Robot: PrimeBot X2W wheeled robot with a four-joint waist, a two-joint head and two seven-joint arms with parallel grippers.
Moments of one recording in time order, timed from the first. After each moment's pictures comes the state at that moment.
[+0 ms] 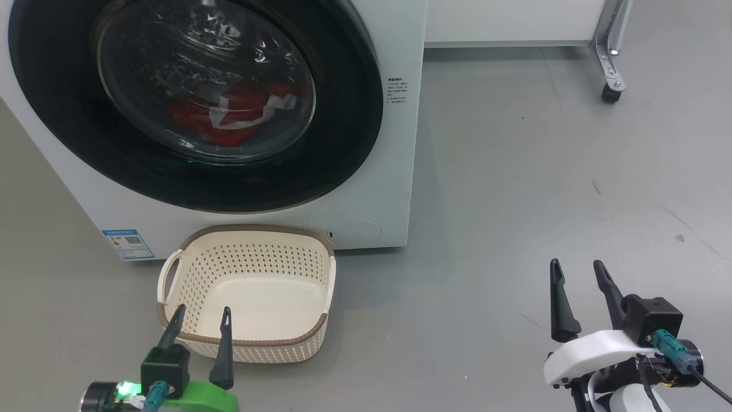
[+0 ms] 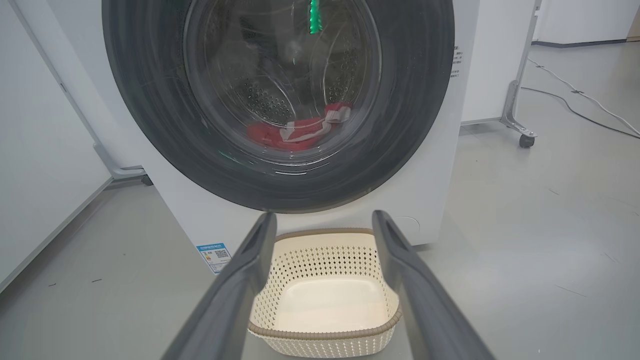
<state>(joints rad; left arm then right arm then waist) -0.02 0.05 -0.18 0.33 -0.19 0.07 -0.25 0.03 -0.08 0.18 0.14 0.35 -0.07 -0.16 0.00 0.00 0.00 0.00</state>
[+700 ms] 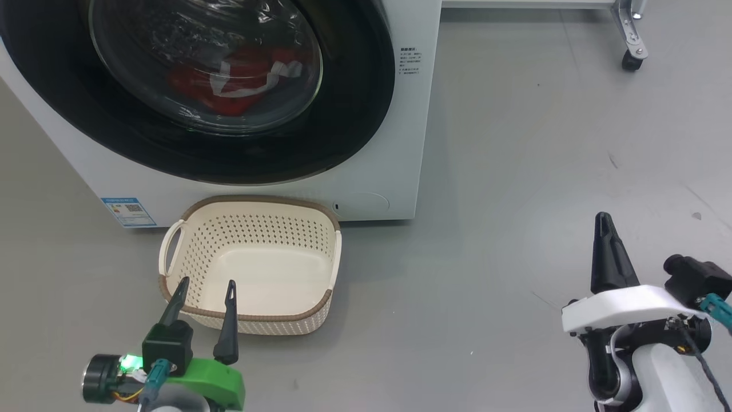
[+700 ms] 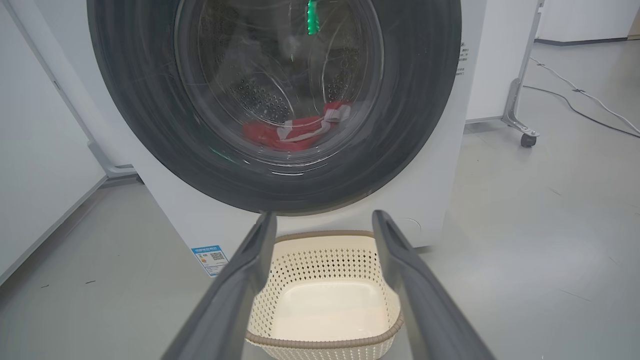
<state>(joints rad) -0.07 0.05 -0.19 0.31 -0.19 0.07 -0.25 -0.05 -0.06 0.13 0.09 0.51 -0.03 -0.17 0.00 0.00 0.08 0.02</state>
